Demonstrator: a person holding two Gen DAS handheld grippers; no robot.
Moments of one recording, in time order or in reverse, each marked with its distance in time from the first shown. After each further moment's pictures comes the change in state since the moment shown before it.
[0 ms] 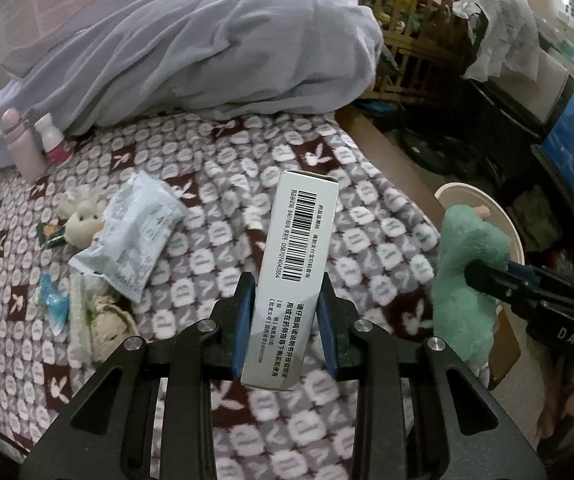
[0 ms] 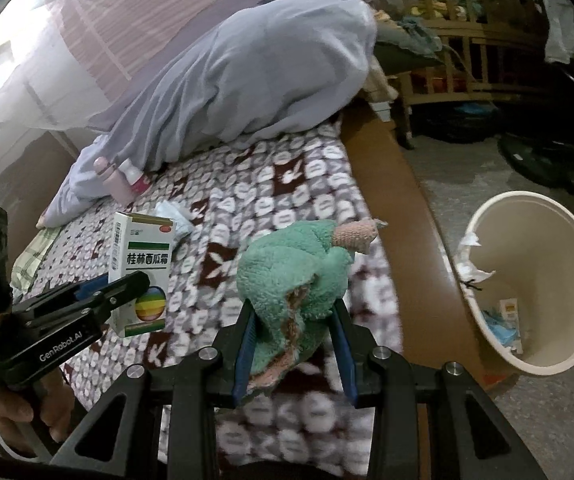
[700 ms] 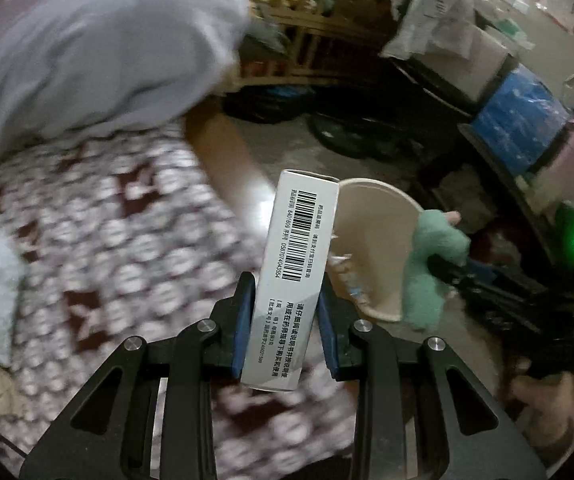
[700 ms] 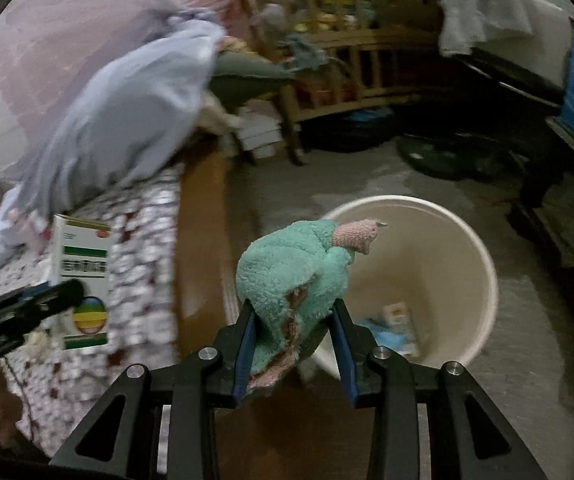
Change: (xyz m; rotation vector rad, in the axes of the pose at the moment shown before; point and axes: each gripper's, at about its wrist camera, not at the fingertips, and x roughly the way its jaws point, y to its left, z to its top) left arm 0.046 -0.127 0.052 0.094 0.075 -0.287; right arm -0.041 -0.137 0.009 0.128 -0.056 -0.322
